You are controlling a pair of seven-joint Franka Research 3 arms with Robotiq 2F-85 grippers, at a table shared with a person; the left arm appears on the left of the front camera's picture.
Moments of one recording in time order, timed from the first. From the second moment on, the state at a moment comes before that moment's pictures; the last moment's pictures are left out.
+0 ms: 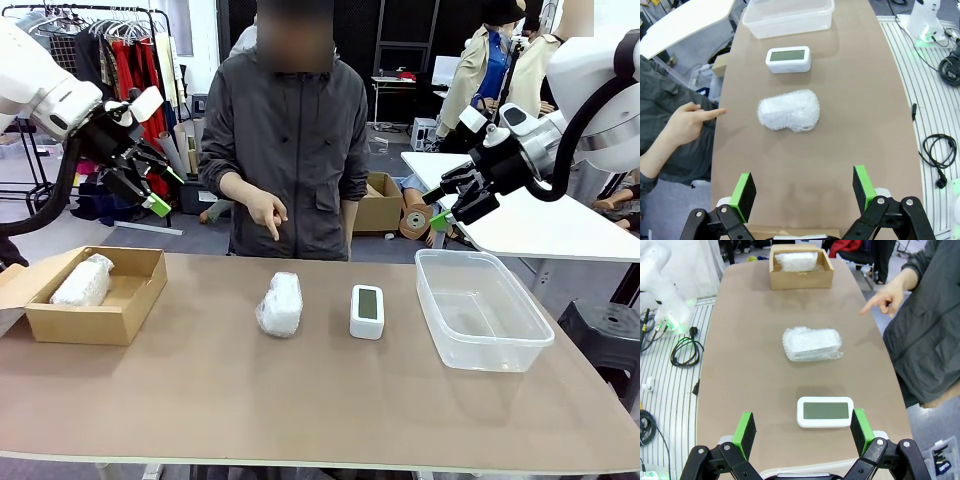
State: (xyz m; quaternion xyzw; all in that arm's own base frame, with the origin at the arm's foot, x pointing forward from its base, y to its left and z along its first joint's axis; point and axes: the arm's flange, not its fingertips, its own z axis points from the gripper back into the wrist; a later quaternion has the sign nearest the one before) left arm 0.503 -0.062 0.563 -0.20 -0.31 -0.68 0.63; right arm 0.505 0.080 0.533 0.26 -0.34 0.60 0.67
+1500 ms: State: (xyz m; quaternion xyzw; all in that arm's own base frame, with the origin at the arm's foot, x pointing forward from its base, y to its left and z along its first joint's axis) left arm 0.490 -0.144 0.568 -0.22 -0.21 -0.61 0.73; right arm 0.505 0.080 0.533 0.26 -0.33 0.60 0.67
